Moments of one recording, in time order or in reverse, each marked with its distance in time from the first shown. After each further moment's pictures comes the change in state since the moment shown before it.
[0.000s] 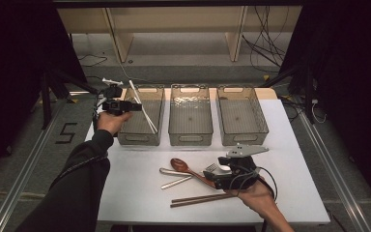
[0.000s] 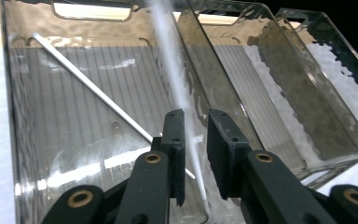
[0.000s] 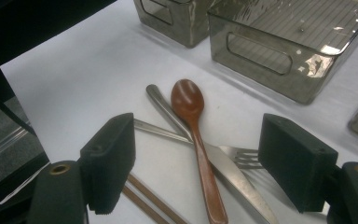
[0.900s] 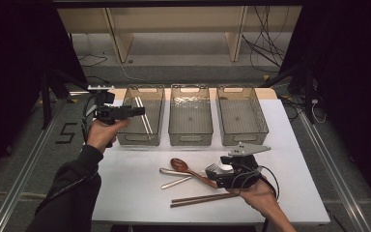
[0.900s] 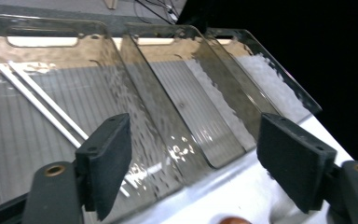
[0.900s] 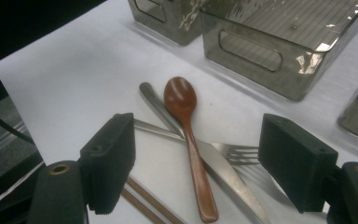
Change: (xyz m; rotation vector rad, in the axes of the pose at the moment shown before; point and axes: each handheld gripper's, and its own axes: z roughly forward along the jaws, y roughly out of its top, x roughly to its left) left arm -0.034 -0.031 -0.058 -0.120 -0.171 0.098; right arm -0.005 0.000 -0.002 0.008 -0.014 0.002
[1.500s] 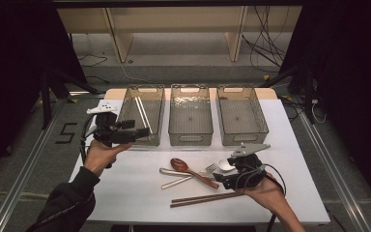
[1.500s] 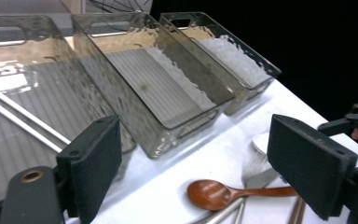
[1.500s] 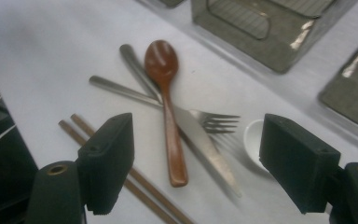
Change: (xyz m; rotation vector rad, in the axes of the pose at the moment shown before) left arm -0.035 -0.047 -0.020 -0.021 -0.085 0.145; right arm -0.016 -0.007 0.000 0.121 -0.024 -0.072
